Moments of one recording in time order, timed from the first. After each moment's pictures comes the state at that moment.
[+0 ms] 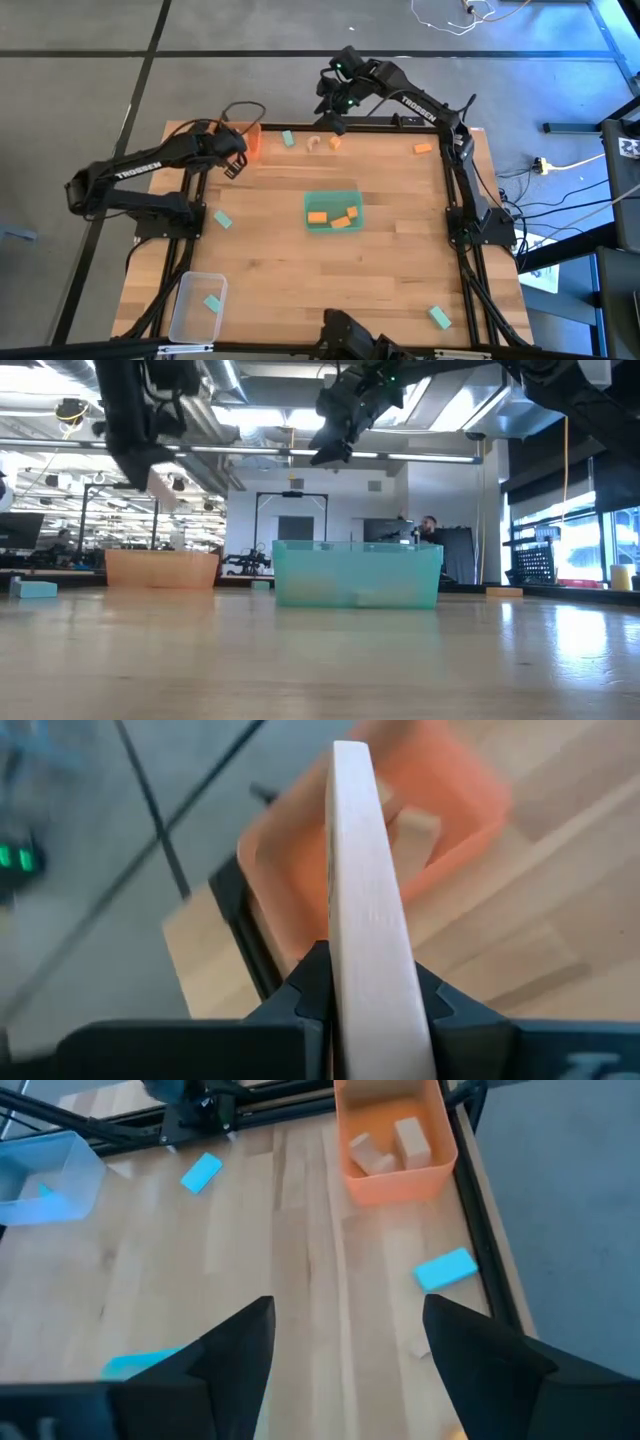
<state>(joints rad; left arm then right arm) 0.49 1.04 0.91 -1.07 -0.66 -0.32 -0.60 2.17 2.34 -1.05 -0.53 -0.31</state>
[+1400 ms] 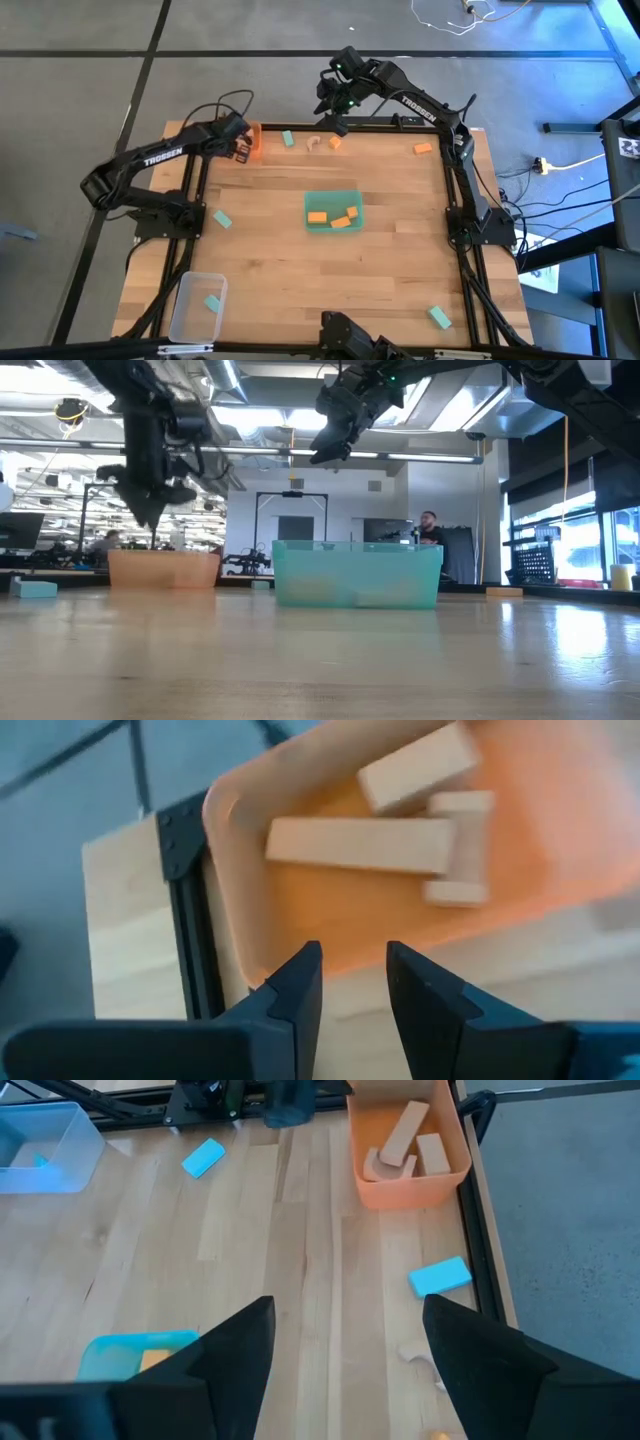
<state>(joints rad) 0.78 1.22 0.82 -0.78 -0.52 -0.41 -0.60 2.17 2.34 -1.06 -0.53 -0.40</state>
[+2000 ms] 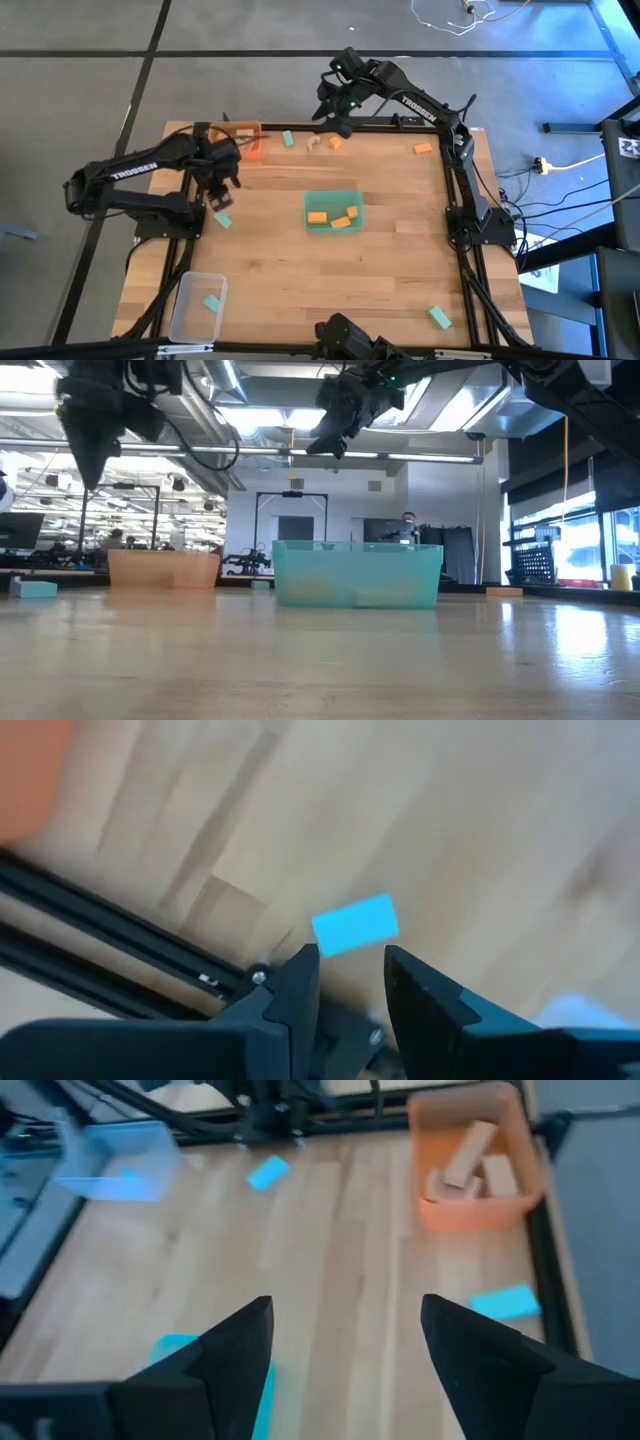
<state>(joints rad) 0.42 1.01 0.94 -1.34 0.05 -0.16 -0.60 2.17 2.34 -1.08 -0.71 -0.43</state>
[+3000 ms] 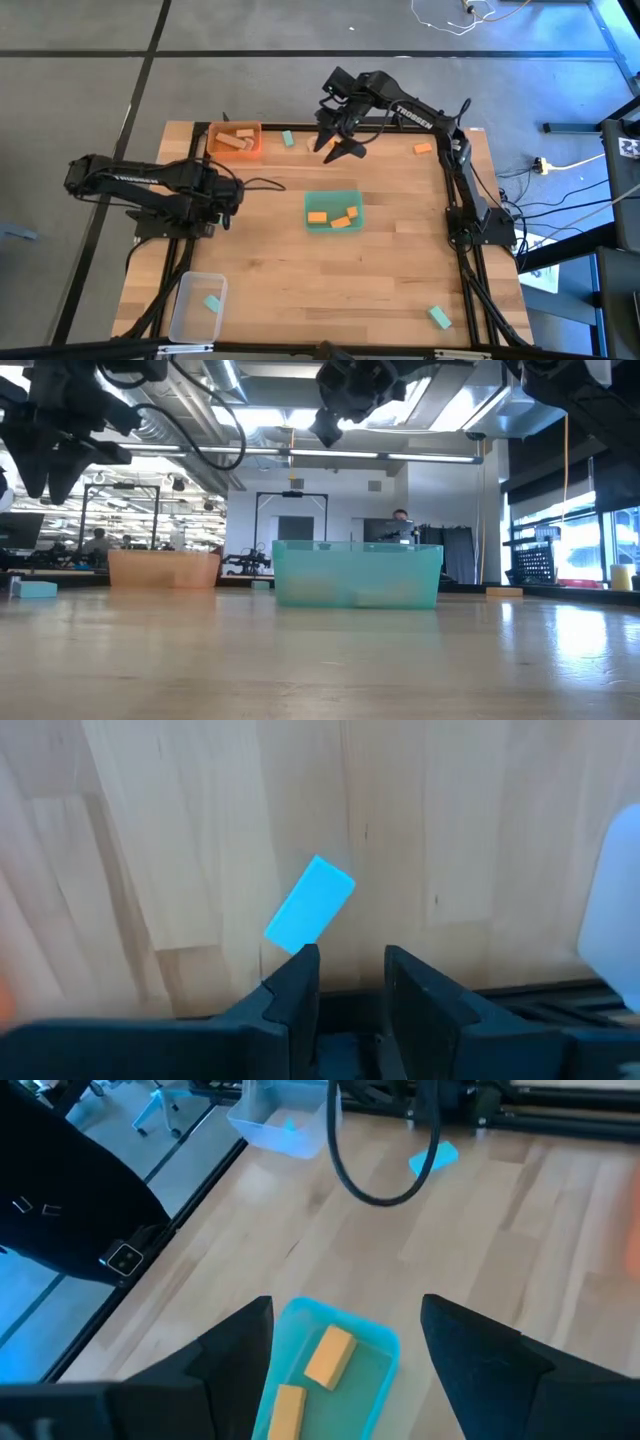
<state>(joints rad) 0.01 1.00 0.82 -1.28 0.03 0.09 -0.51 2.17 2.34 -1.33 -0.92 -0.74</state>
